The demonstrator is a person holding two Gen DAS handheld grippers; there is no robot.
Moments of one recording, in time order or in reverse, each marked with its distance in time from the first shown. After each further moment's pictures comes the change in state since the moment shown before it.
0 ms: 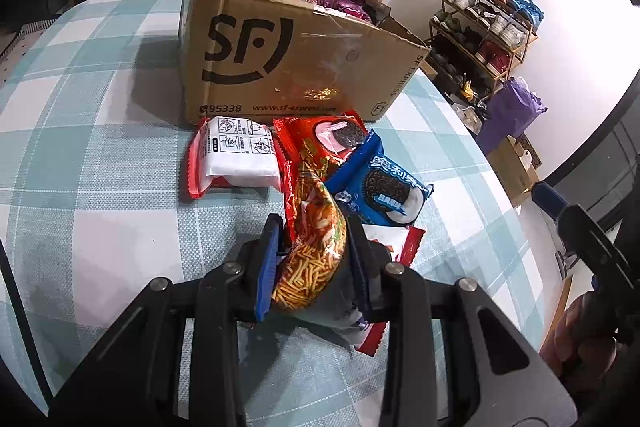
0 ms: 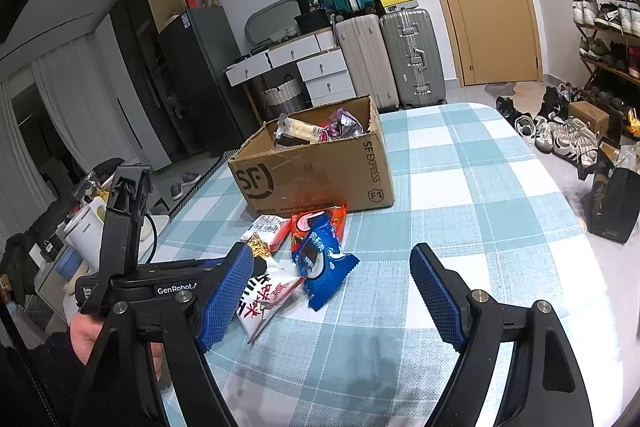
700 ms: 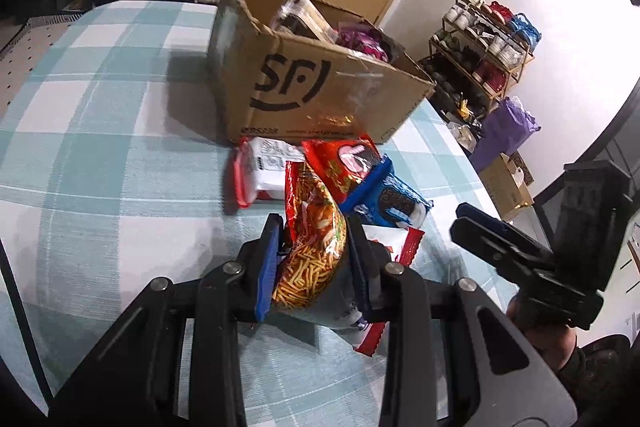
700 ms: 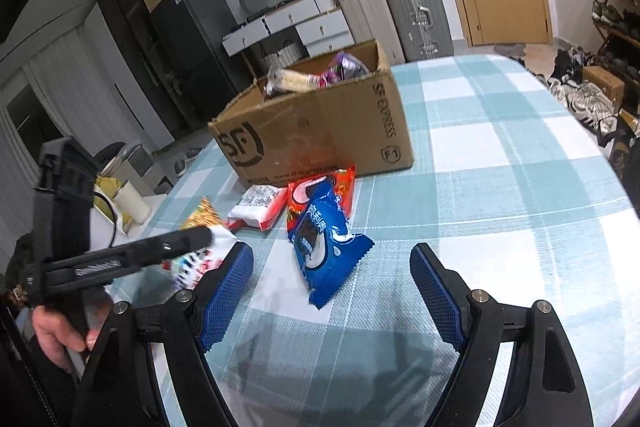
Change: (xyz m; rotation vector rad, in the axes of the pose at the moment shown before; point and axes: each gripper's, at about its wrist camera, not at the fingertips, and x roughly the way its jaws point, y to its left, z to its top) left arm -0.045 0.031 -0.001 -0.041 -0.053 -0.023; right arm 0.073 -0.009 -0.007 0.049 0.147 0.039
